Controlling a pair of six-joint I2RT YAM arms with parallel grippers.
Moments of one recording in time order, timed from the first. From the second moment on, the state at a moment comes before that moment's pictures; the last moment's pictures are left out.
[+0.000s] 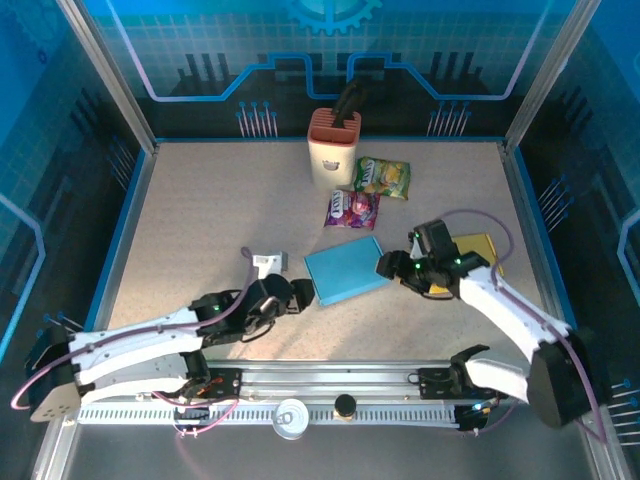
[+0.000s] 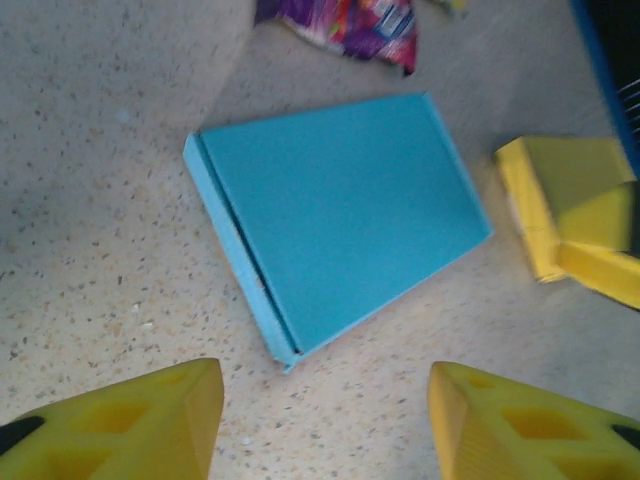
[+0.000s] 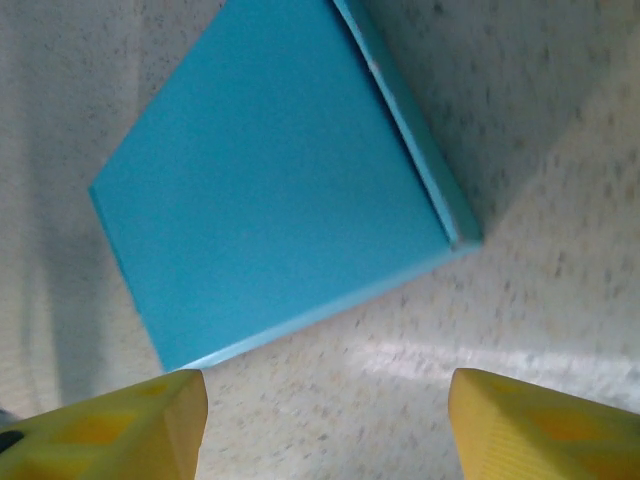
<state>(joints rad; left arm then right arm) -1.04 0.94 0.59 -0.34 -0.38 -0.99 0.37 1.19 0.71 -0.55 -0.29 0.72</state>
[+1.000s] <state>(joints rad) -0.90 0.65 0.54 -0.54 -0.36 -0.94 0.54 1.36 0.84 -0.51 -0.09 0.52</state>
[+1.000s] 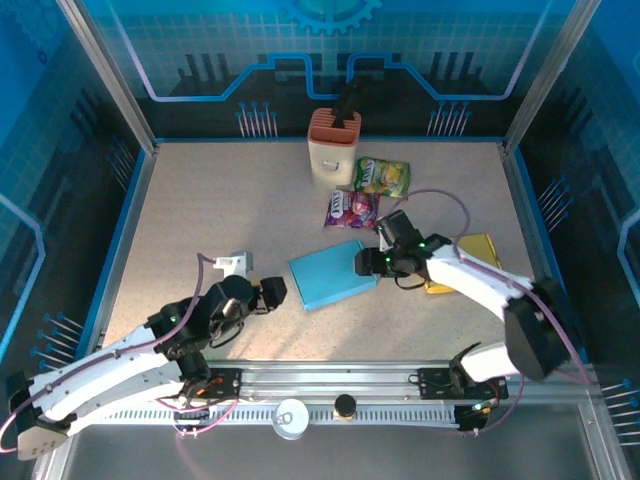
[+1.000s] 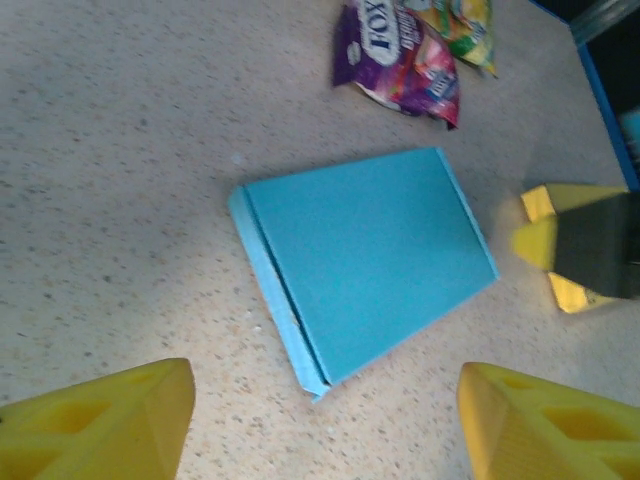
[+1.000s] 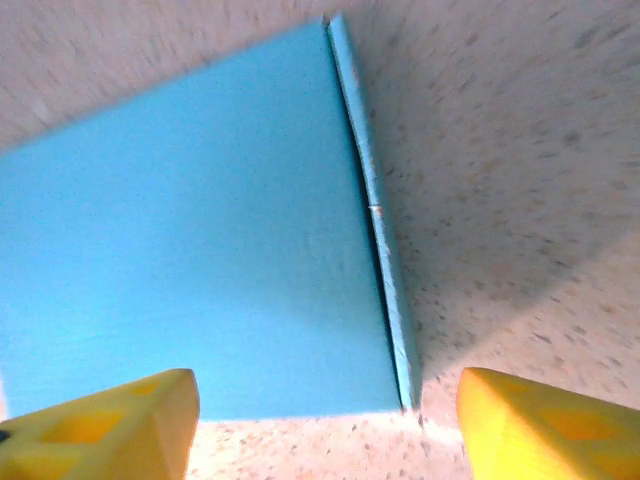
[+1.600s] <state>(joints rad) -0.60 0.69 0.55 -0.58 -0.74 -0.69 0.34 0.72 0.34 -0.10 0.65 0.20</state>
